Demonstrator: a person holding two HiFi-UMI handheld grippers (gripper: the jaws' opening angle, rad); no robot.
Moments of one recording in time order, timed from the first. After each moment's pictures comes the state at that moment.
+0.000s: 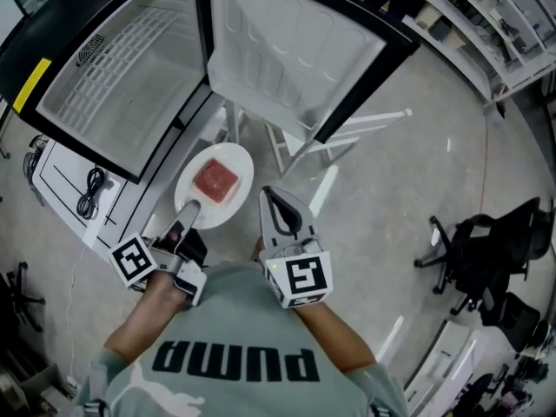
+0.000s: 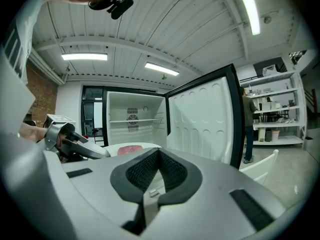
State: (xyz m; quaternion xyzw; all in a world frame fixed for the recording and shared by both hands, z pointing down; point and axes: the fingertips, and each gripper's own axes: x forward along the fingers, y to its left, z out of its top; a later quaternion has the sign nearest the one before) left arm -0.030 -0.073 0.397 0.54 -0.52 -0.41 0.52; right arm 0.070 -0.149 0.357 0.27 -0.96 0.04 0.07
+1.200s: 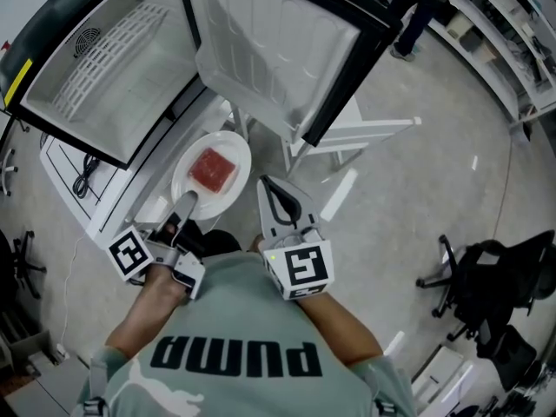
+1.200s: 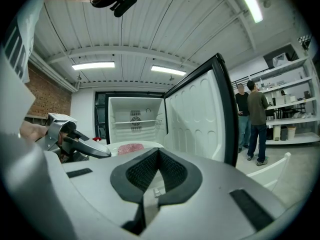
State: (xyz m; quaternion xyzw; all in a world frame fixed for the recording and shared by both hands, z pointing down) left arm 0.027 -0.121 0.398 0.50 -0.58 -0.43 0.48; right arm 0.118 -0.212 0.365 0.19 -0.98 0.04 0.06
